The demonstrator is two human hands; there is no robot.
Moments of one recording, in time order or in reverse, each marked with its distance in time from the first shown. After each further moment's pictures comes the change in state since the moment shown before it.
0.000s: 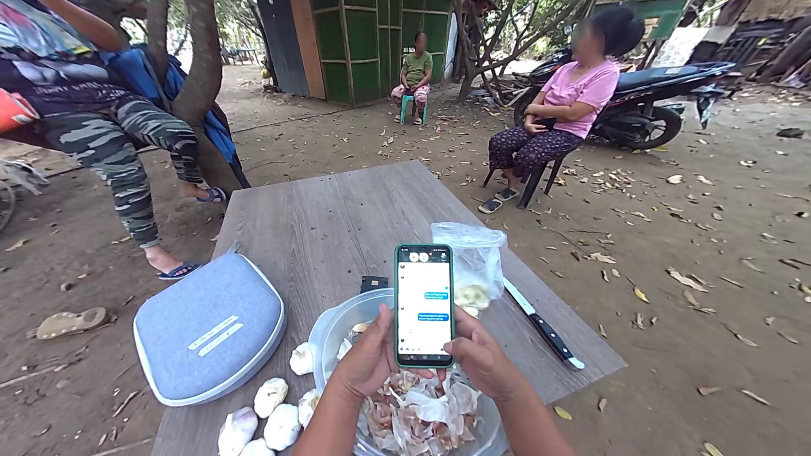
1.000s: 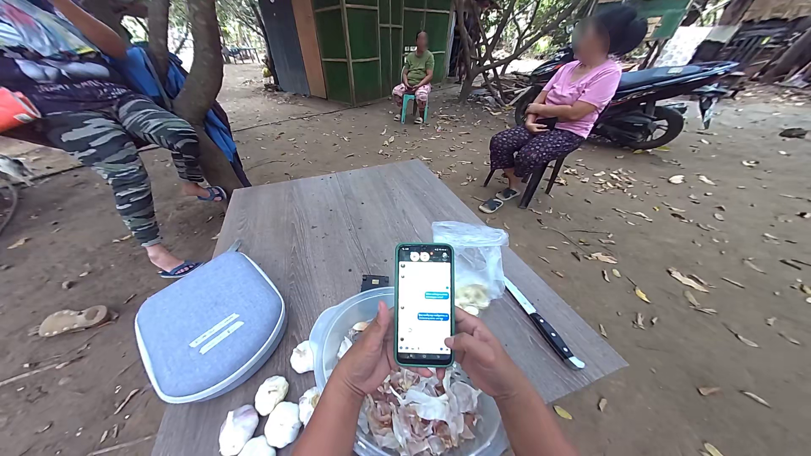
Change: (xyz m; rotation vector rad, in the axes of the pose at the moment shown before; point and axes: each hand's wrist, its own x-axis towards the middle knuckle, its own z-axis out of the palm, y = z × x) left_hand 0.000 0.000 0.000 0.014 0.034 -0.008; right_hand -0.001 -0.001 0.000 0.040 0.020 0.013
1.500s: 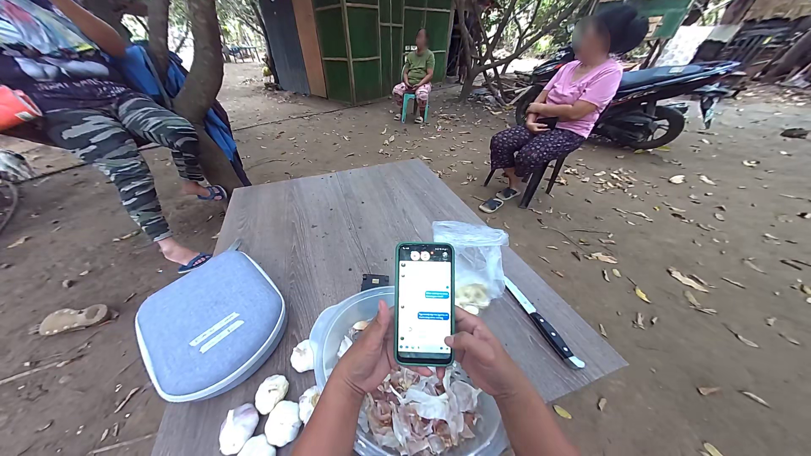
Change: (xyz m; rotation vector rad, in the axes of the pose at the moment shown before) left_hand 0.000 0.001 0.001 -0.001 0.013 -0.002; right_hand 0.001 -0.001 0.000 0.010 0.008 0.016
